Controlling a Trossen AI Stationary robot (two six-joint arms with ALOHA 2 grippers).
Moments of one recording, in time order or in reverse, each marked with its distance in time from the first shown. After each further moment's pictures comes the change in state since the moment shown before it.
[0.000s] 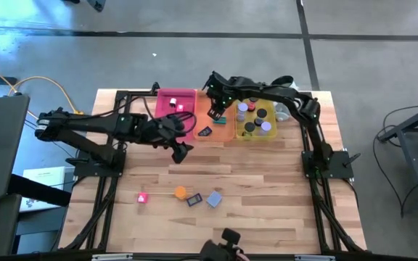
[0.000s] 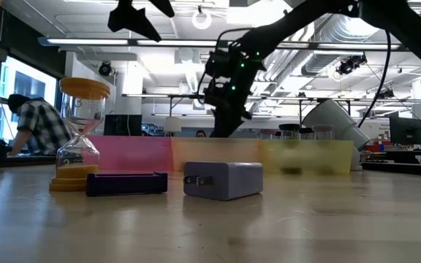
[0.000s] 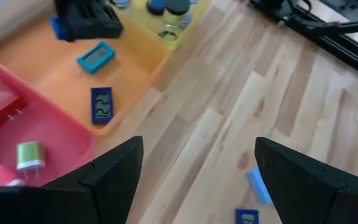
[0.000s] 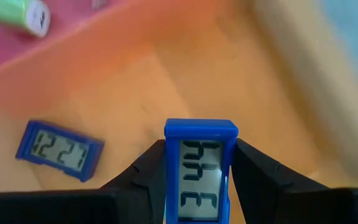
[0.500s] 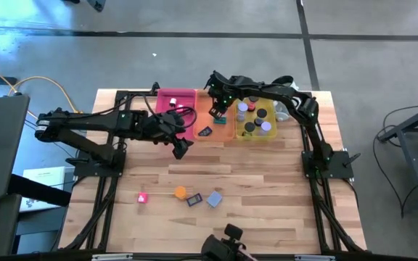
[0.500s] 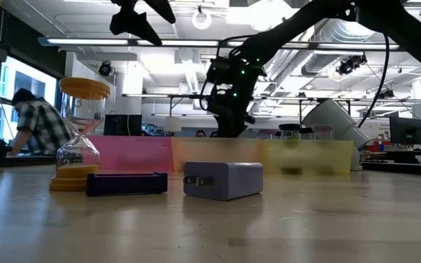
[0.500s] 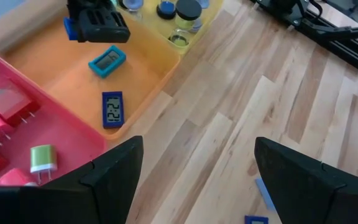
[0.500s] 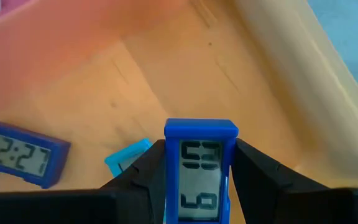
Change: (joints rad) left arm 0.042 0.000 0.000 0.000 0.008 0.027; right arm -0.026 0.027 0.000 0.002 0.033 -0.008
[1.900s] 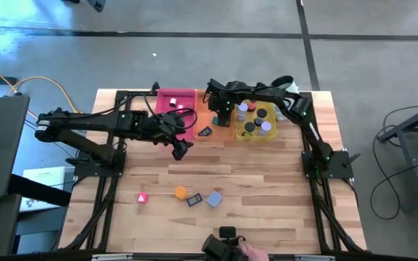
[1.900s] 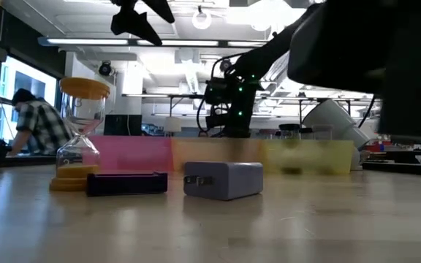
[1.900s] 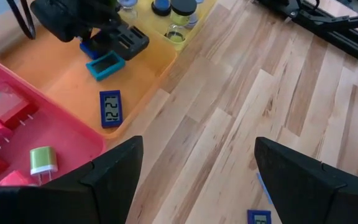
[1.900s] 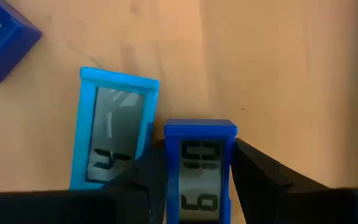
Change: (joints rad) left arm 0.002 0.000 -0.003 -0.003 0.014 0.033; right arm 0.003 0.104 0.002 -0.060 -0.007 -0.442
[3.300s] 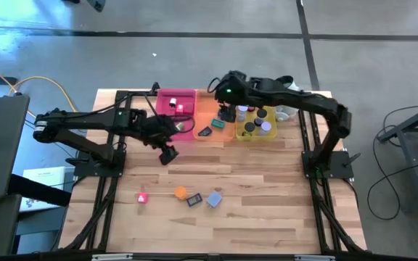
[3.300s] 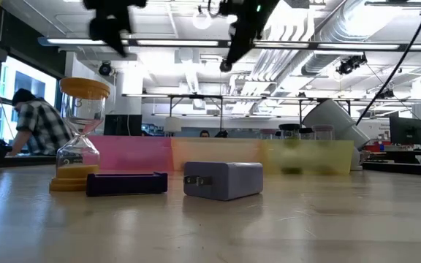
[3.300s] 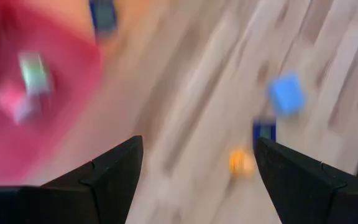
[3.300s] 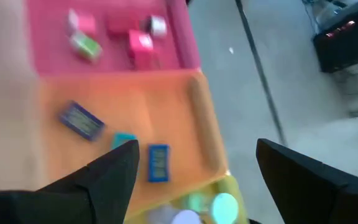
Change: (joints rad) left arm 0.020 -0.026 -0.002 -0.286 0.208 0.007; right arm 0.241 -0.528 -0.002 -0.078 0.330 0.164
